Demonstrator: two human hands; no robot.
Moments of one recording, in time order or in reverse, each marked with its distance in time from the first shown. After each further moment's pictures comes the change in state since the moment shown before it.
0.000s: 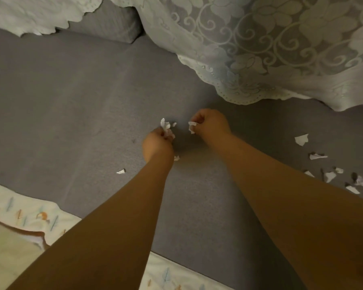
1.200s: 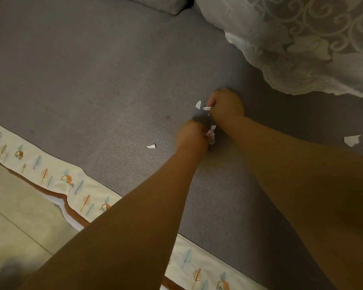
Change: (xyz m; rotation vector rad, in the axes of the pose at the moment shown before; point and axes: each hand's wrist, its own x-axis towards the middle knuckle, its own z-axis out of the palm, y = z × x) left_hand -0.004 -0.039 0.000 0.216 -0.256 0.086; right_hand 0.023 -0.040 0.063 -0.549 0.004 -0.175
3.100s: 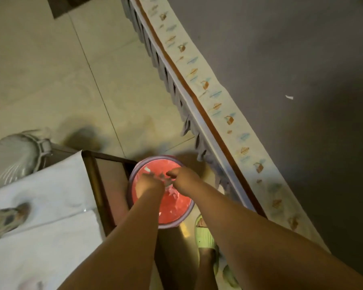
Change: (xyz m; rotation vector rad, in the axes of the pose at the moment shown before) left_hand -0.326 -0.388 0.043 -0.740 0.300 -0.990; right_hand -0.396 -0.246 0.192 0.173 -0.990 -0.195
